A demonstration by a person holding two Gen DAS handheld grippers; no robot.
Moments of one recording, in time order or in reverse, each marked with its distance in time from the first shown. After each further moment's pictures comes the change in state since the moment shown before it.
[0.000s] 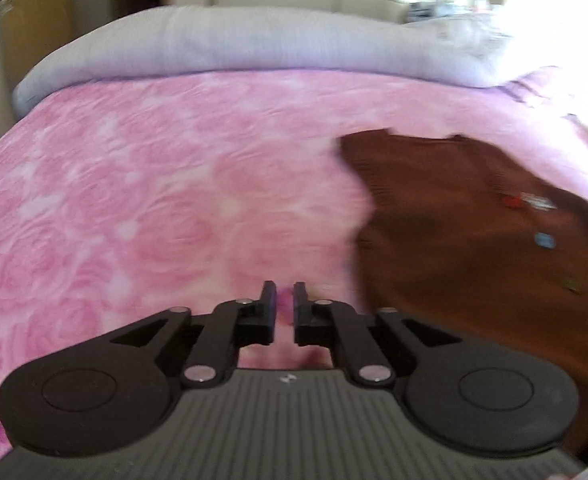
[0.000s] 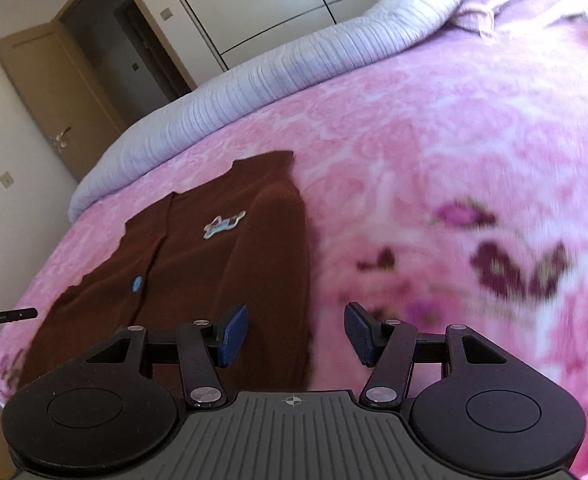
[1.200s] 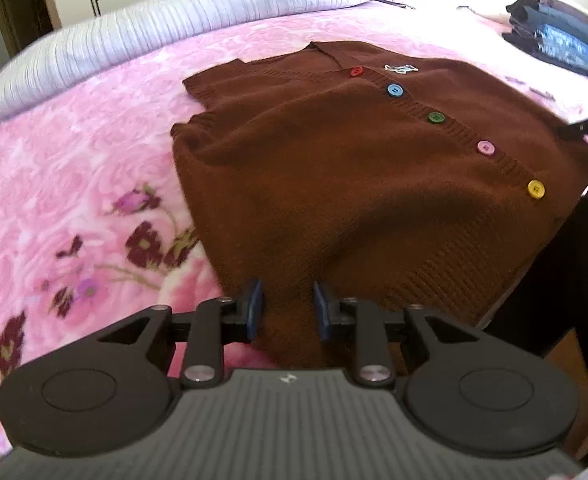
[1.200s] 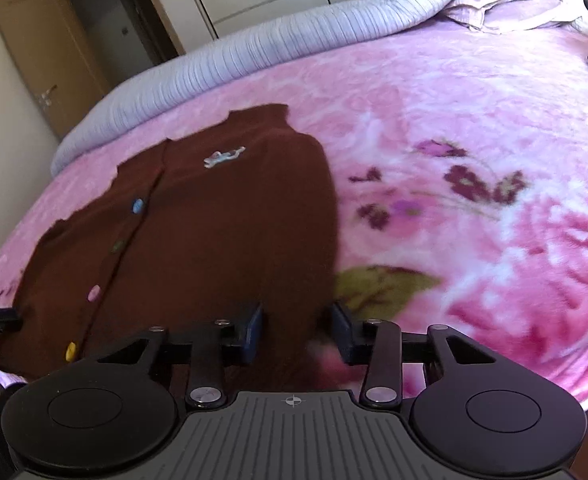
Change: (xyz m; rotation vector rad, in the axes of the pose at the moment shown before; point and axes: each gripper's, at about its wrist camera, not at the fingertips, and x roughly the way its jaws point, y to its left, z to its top) left arm -0.028 -0.077 -0.082 0.245 0.138 -0.091; right arm -0.033 0.030 -0.054 -0.059 0.073 -0.119
